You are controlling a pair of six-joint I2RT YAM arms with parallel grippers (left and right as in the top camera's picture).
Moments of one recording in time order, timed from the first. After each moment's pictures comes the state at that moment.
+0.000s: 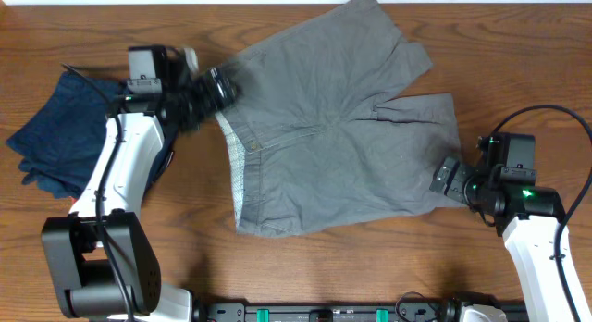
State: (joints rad) left arm 0.04 1.68 1.21 -0.63 0.55 -0.44; right arm -0.10 1.13 0.74 -0.77 -0.04 0.33
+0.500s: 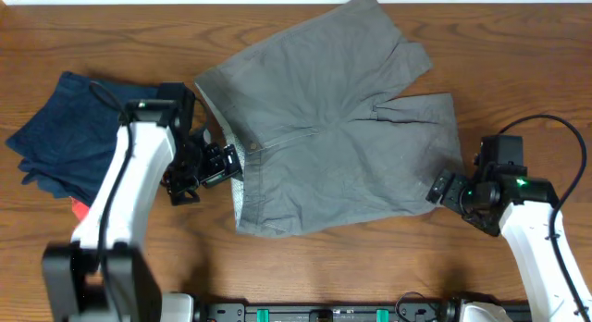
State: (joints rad) left arm -0.05 1.55 1.18 -1.27 0.27 -0.40; right arm -0.10 1.23 0.74 -0.89 -0.04 0.47
